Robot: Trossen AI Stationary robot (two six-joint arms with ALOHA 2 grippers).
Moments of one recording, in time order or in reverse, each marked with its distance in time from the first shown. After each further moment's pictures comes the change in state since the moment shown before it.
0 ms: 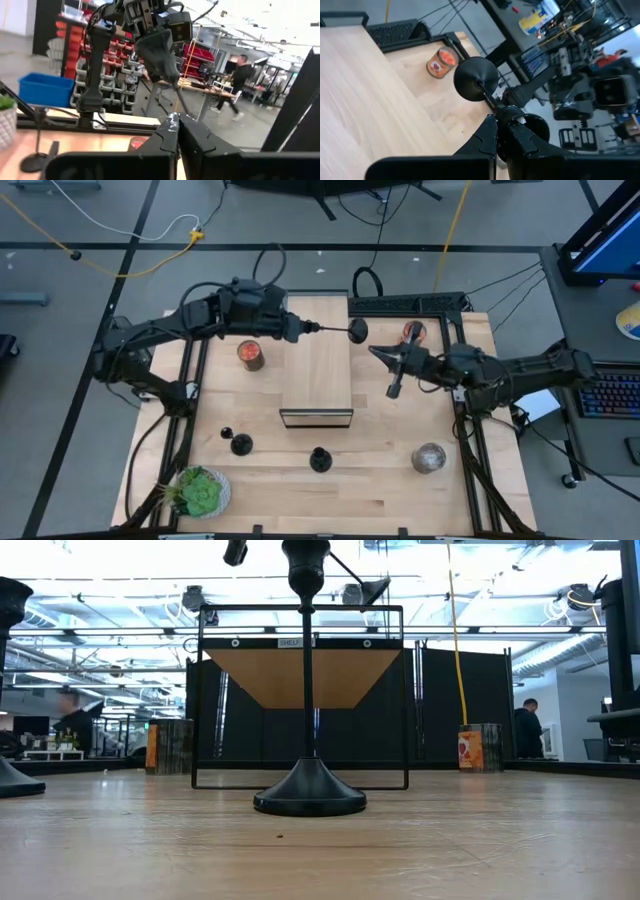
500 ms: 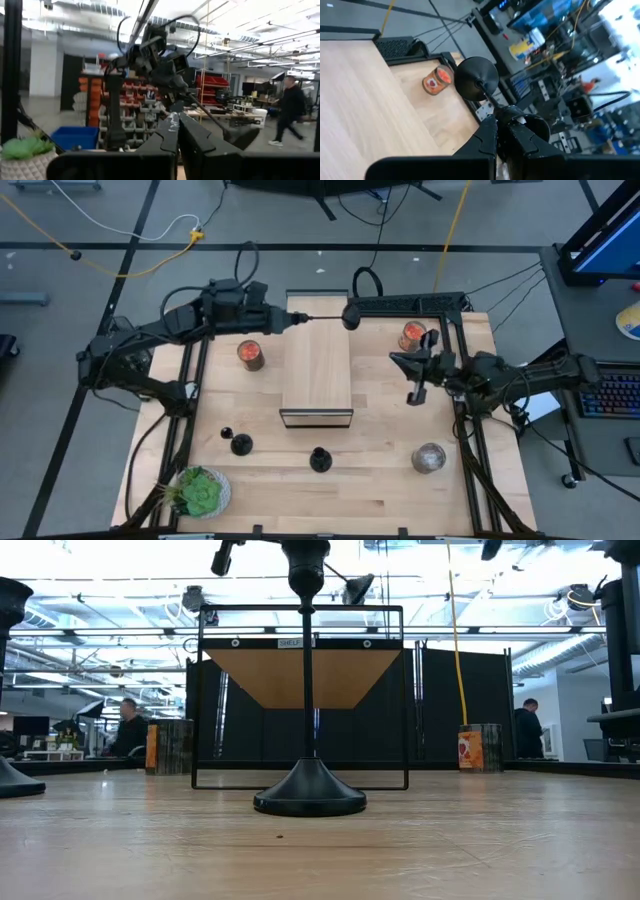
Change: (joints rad) left arm 0.067 -0.137 -0.192 0.180 0.018 -0.055; right arm 0.019 -0.214 -0.277 0.274 -0.080 0.131
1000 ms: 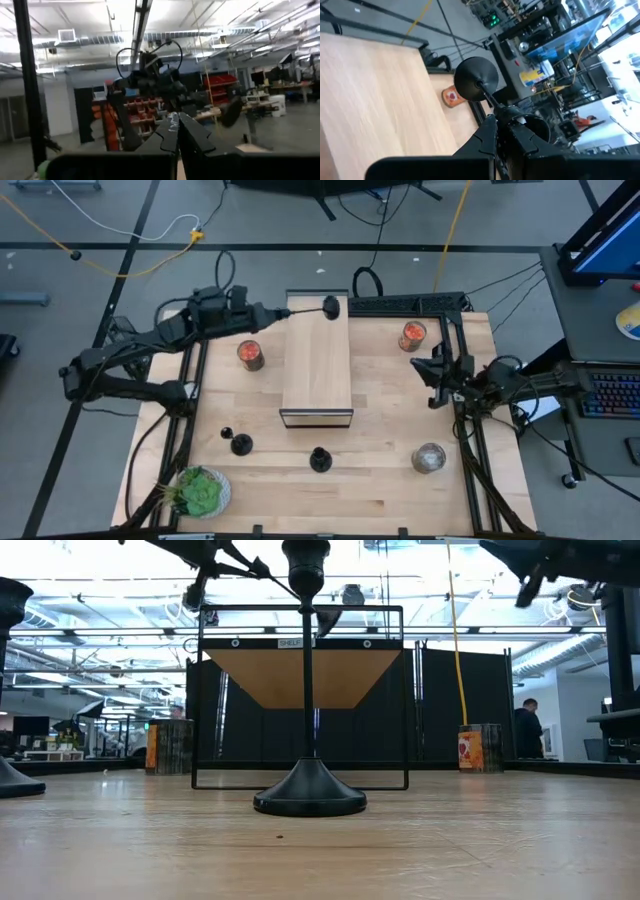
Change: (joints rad) left arm 0.122 -0.181 -0.325 0.200 0.000 -0.115; right arm 0.008 -0.353 -0.301 0.034 0.021 0.216
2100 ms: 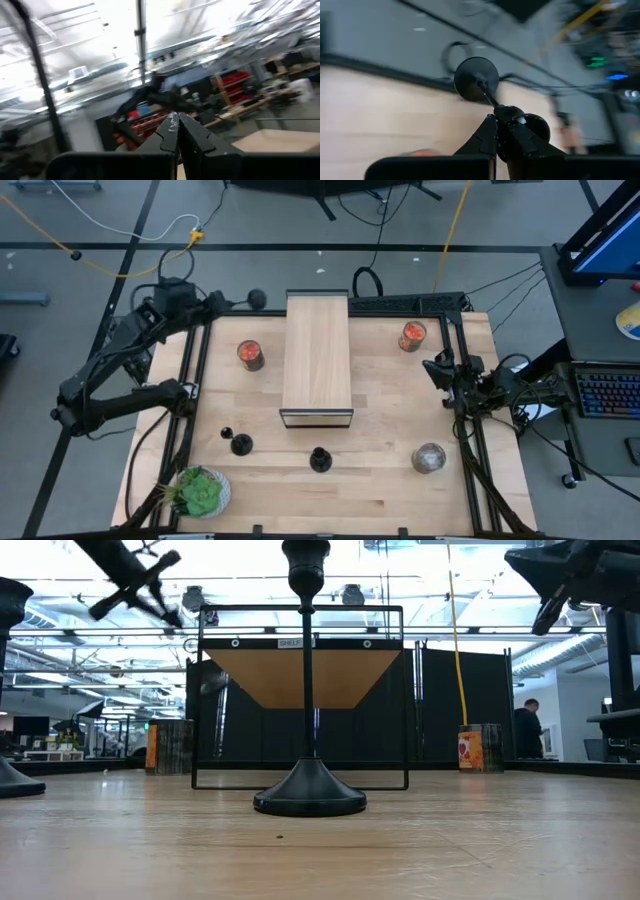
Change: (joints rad) left arm 0.403 -0.237 -0.006 -0.546 -0.089 0.089; right arm 0.000 -0.392 -0.183 -0.126 0.014 0.226
